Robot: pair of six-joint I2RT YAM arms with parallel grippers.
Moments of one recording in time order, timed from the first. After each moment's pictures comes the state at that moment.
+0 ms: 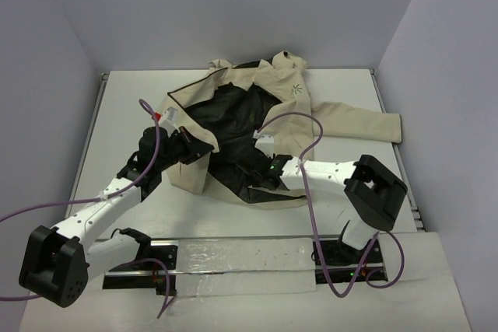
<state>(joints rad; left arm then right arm) -0.44 1.06 0.58 0.10 0.25 -0.87 0.97 1.61 0.94 -0.37 0.41 0.86</state>
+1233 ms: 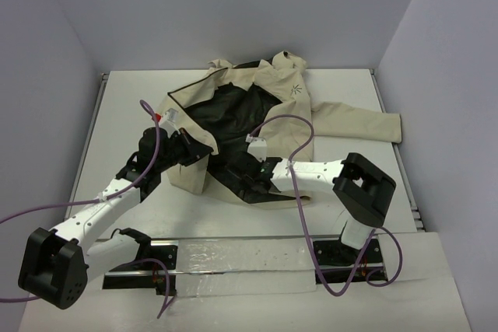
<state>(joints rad) -0.44 1.05 0.58 0.06 0.25 -0.84 1.02 1.69 0.99 -0.39 0.44 0.91</state>
